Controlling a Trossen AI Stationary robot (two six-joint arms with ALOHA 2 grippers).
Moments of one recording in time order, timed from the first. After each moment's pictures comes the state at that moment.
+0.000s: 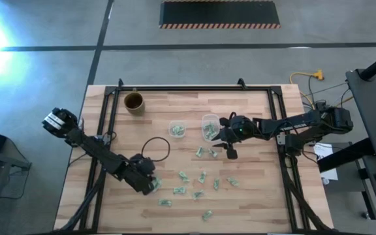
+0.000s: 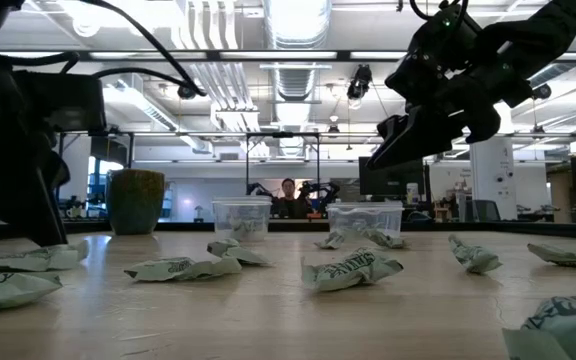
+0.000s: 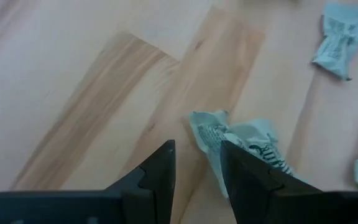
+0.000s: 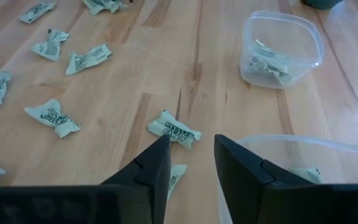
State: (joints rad) left arm -0.61 1.43 0.58 -0.21 -0.34 -1.06; right arm -0.13 1.36 0.53 0.22 -0.21 -0.19
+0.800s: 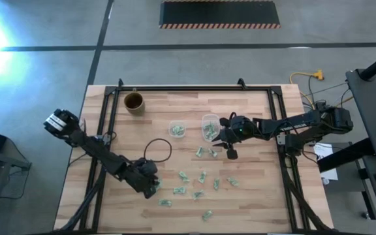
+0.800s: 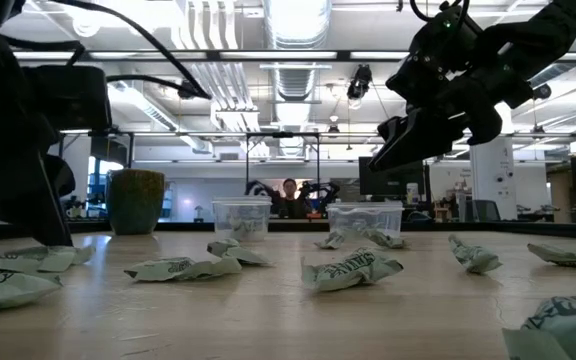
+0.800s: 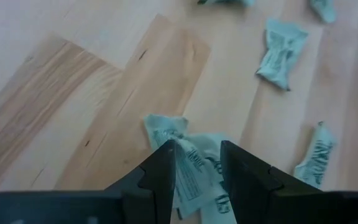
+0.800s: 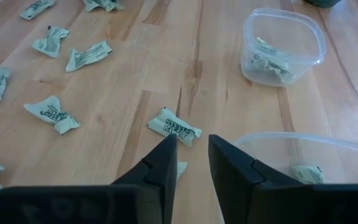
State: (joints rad) left arm -0.61 1.46 0.56 -0.03 -0.29 -1.06; right arm -0.13 1.36 0.52 0.22 -0.21 -0.19
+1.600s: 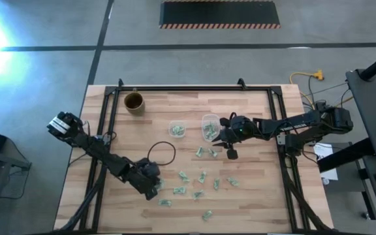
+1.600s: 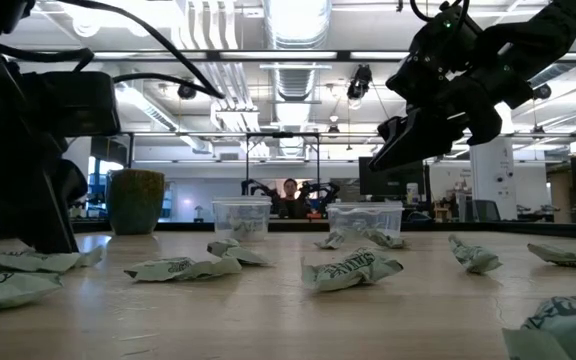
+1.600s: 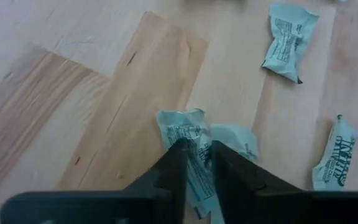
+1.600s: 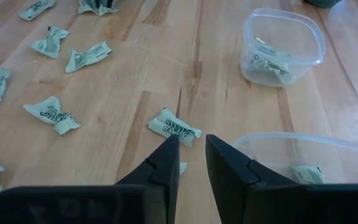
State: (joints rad) left arm -0.60 1.57 0.59 -0.06 -0.27 -0.98; right arm -0.14 1.36 0.52 0.22 -0.21 -0.19
